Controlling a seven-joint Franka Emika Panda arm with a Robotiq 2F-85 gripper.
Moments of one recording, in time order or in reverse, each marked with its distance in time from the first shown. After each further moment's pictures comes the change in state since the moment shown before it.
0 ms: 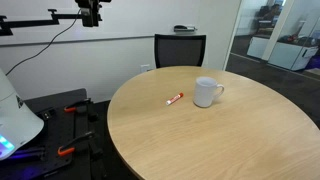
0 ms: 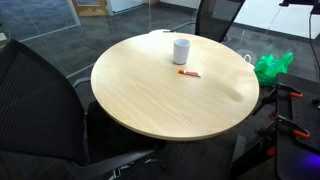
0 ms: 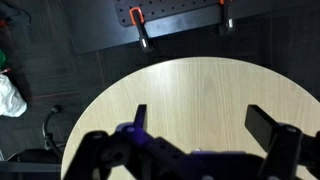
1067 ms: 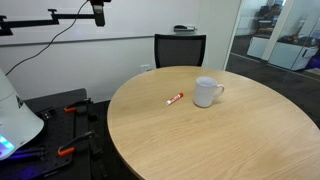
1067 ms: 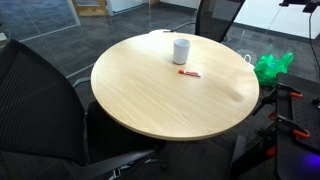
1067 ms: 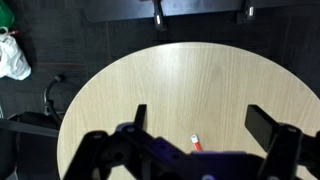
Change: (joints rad) arm 0.020 0.021 0.000 0.003 -0.072 0.081 -0.100
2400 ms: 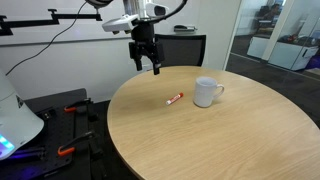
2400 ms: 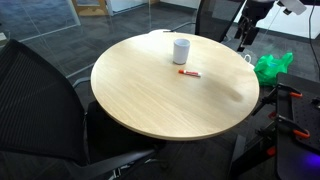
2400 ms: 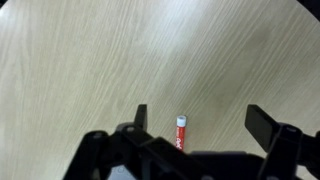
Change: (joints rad) arm 0.011 0.574 -0.067 0.026 -0.112 0.644 -0.321
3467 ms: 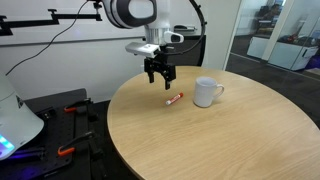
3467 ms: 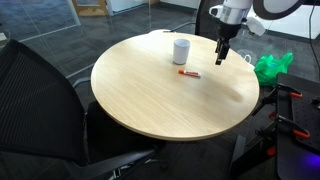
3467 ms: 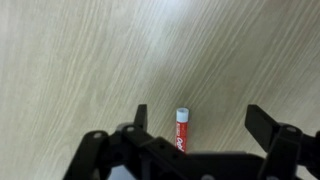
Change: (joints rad) arm 0.001 0.339 0.013 0.187 0.083 0.116 -0.012
